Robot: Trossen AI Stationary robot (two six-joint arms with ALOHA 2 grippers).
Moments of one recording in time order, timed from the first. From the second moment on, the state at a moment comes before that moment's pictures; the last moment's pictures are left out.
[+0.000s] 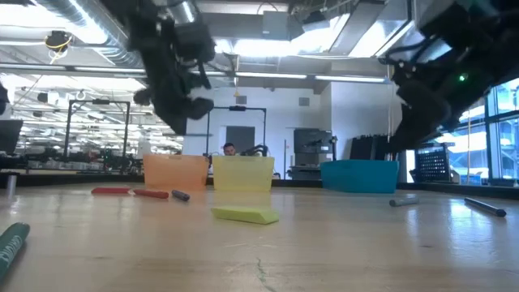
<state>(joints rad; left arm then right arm) 0.41 1.46 0.90 -0.48 -0.66 -0.52 0.24 1.15 0.44 -0.29 0.66 0.76</state>
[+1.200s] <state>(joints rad) 0.36 1.49 0.76 0.17 -0.15 -0.26 -0.06 1.17 0.46 -0.12 0.41 0.19</state>
